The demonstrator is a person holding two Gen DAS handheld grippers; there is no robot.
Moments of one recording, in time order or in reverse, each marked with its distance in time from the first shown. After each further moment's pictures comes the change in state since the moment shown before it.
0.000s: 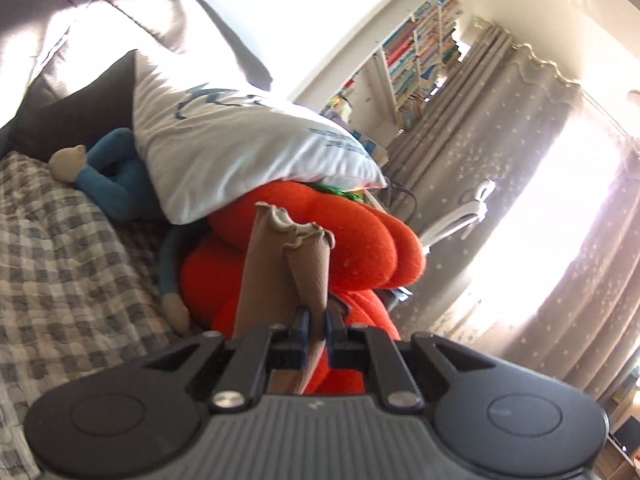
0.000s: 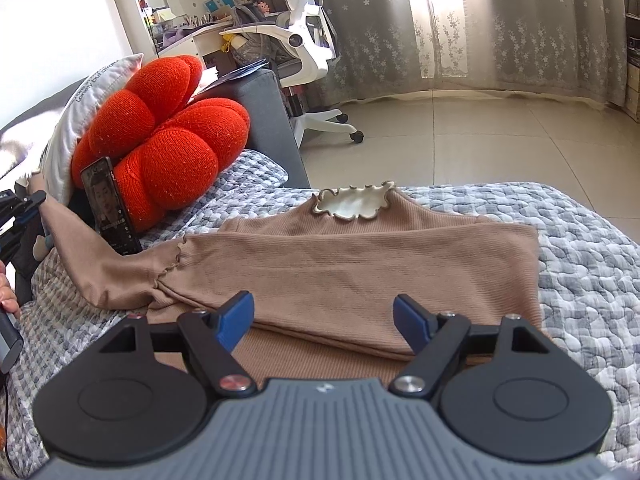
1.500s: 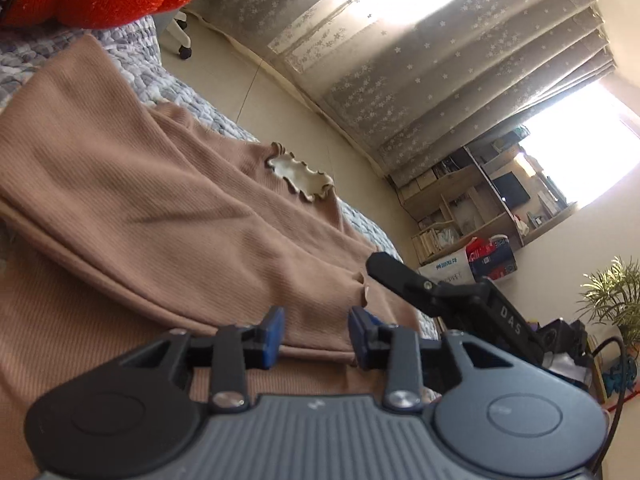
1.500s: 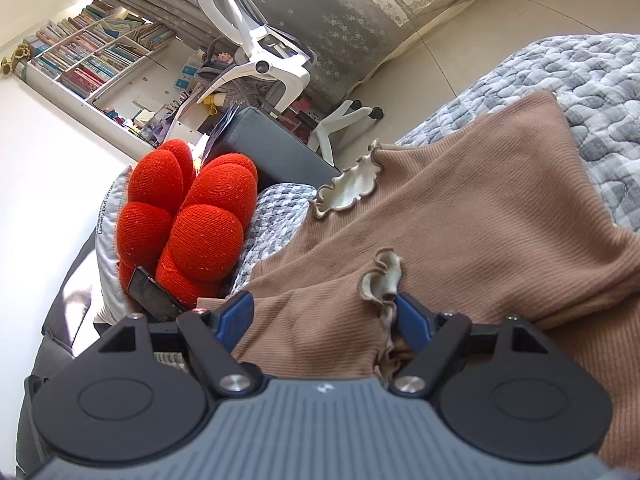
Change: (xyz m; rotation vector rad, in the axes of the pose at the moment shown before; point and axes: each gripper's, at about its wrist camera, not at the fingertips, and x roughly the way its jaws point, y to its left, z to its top) left arm 0.026 -0.076 -0.162 0.049 0.882 -0.380; right arm 0.024 -0.072 -0.019 0.513 -0.022 0.303
